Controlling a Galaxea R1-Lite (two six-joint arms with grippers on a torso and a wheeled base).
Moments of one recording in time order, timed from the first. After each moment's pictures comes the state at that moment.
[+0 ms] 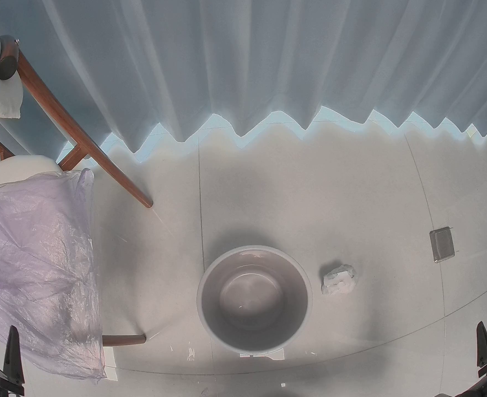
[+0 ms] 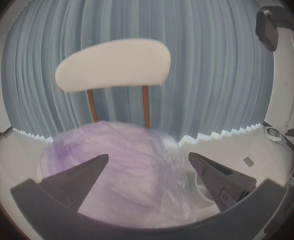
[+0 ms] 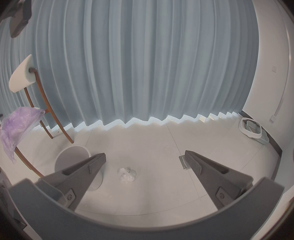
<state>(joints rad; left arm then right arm) 0.00 0.02 -0.02 -0.23 0.00 0.00 0.00 0.02 -0.02 0.00 -0.04 0.01</state>
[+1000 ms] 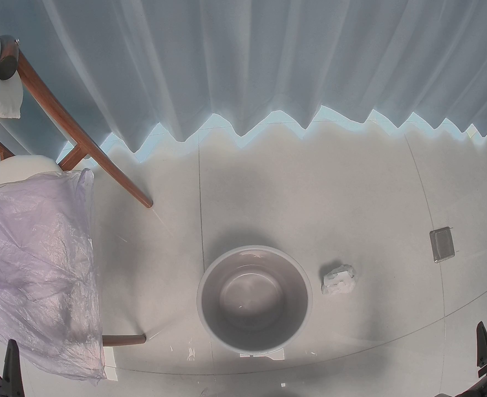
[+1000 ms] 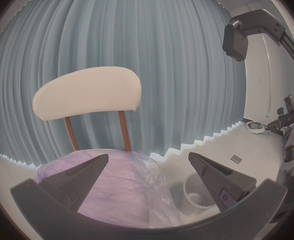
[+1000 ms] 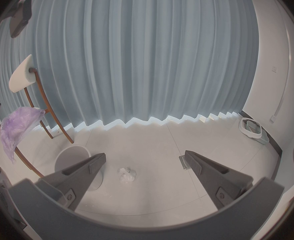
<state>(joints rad) 0.01 0.02 -0.05 -0.35 -0.22 0.10 0.00 0.02 -0.02 0.00 -0.04 0.01</state>
